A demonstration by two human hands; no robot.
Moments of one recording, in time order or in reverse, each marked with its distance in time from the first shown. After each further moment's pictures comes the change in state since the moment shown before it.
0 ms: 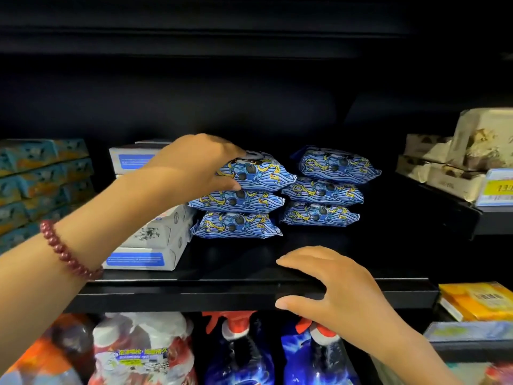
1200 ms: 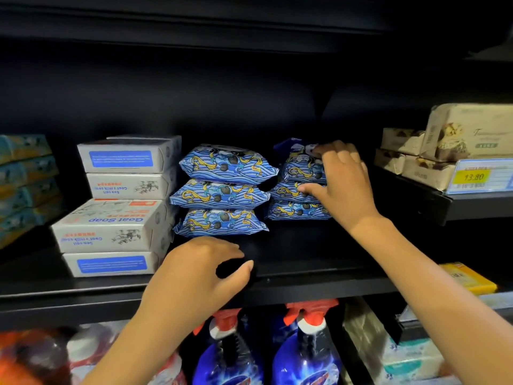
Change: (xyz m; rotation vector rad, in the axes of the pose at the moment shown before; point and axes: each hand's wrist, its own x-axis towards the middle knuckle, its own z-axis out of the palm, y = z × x) left_hand -0.092 0.072 0.069 -0.554 0.076 -0.207; right_hand 0.089 0.047 -0.048 -0.432 0.552 0.169
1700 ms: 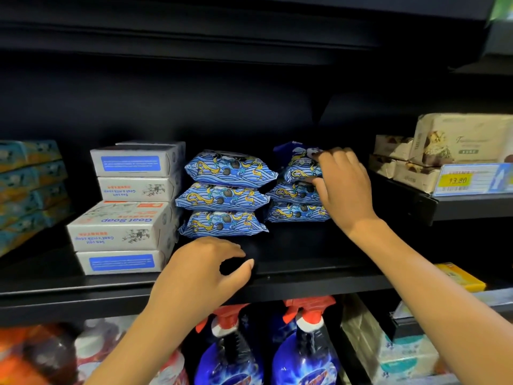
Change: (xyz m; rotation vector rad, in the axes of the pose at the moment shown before) left_hand -0.002 0.001 -0.001 -0.019 0.009 0.009; right_hand -0.004 0.001 -0.009 -0.172 0.095 -0.114
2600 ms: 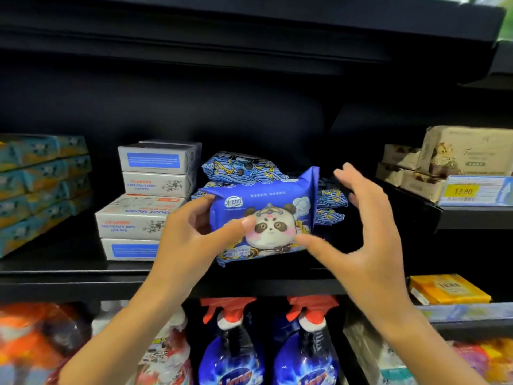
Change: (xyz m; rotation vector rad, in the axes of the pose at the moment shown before) left_hand -0.002 0.023 -0.037 -1.055 0.236 -0.177; right_hand -0.072 -0.049 -0.074 0.832 0.107 0.082
